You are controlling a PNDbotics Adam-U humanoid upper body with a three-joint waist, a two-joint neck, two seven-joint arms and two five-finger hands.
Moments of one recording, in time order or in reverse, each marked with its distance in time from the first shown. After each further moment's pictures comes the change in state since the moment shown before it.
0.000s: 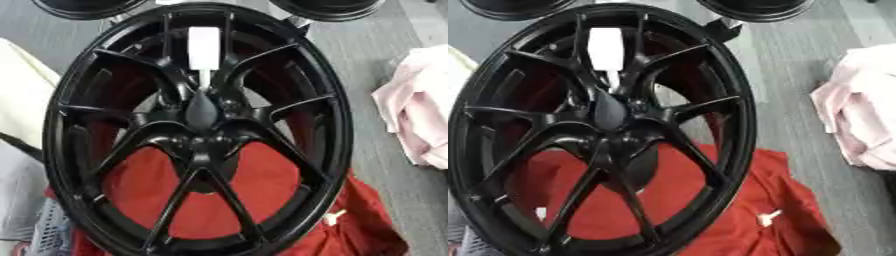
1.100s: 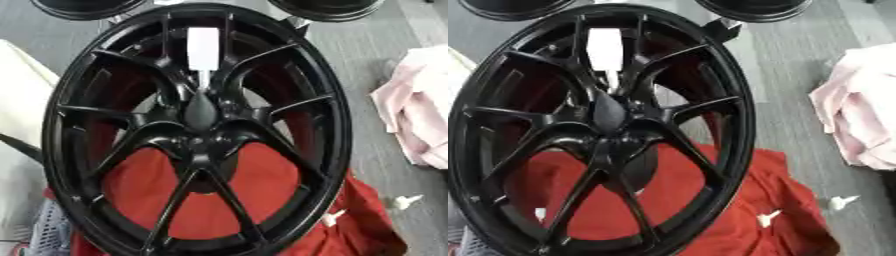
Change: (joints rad) left arm 0.001 -0.004 0.000 0.000 0.000 0.000 0.000; right arm -0.001 0.046 -0.047 0.019 -0.059 -0.027 -0.094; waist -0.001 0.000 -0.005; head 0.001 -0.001
